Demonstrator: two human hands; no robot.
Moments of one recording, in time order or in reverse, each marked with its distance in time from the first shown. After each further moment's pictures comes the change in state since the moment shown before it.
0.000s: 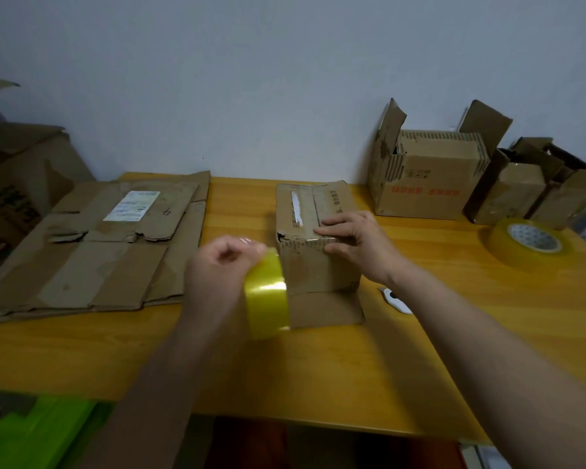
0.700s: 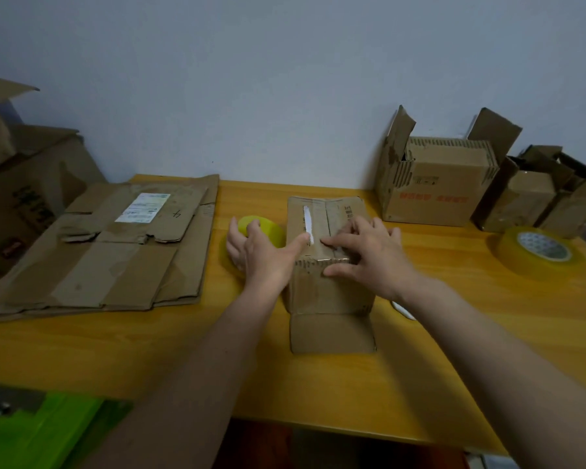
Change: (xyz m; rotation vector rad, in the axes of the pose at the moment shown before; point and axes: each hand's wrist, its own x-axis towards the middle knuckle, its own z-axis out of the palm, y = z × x) left_hand 0.050 -0.016 0.060 0.369 0.133 -0.178; right_hand -0.016 -0.025 -0.007 -0.521 -0.064 -0.029
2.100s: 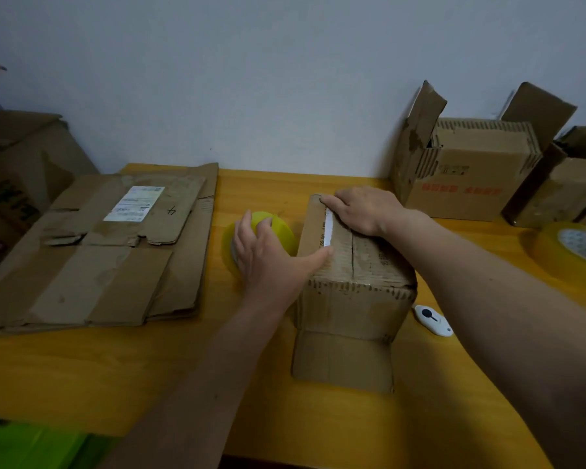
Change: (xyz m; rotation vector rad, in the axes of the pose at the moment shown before) left_hand 0.016 -0.007 0.006 0.185 -0.064 0.157; right_hand 0.122 0.022 0.015 -0.075 -0.207 0.111
